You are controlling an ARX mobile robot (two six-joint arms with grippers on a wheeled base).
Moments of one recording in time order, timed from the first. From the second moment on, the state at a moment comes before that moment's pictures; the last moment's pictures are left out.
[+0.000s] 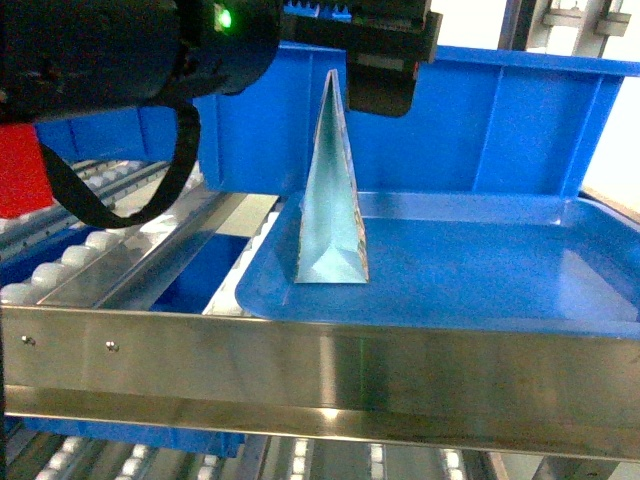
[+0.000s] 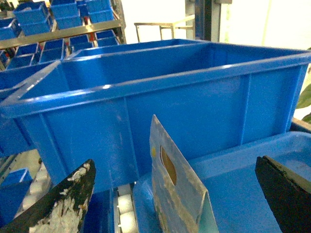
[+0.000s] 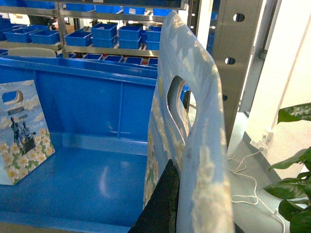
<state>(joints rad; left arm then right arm) -0.54 1.59 0.85 0.64 -0.26 0.06 -0.03 0.40 0.14 0.34 -0.05 -0.02</state>
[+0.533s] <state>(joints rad) -0.59 1.73 0.92 0.59 -0.32 0.00 -0.03 0.40 0.14 0.34 -0.05 -0.02</state>
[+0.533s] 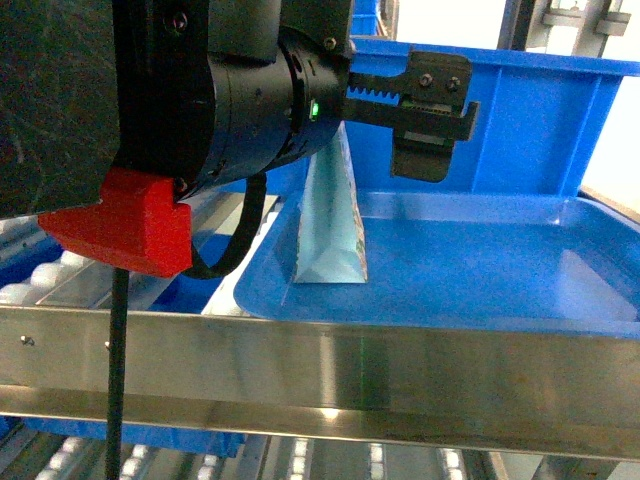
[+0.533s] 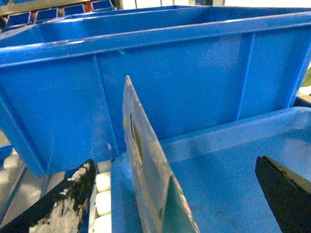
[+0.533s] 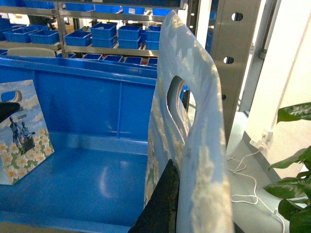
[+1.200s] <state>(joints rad) -0.56 1.73 0.90 0.64 -0.34 -0.02 -0.03 0.40 0.14 0.34 -0.05 -0.02</state>
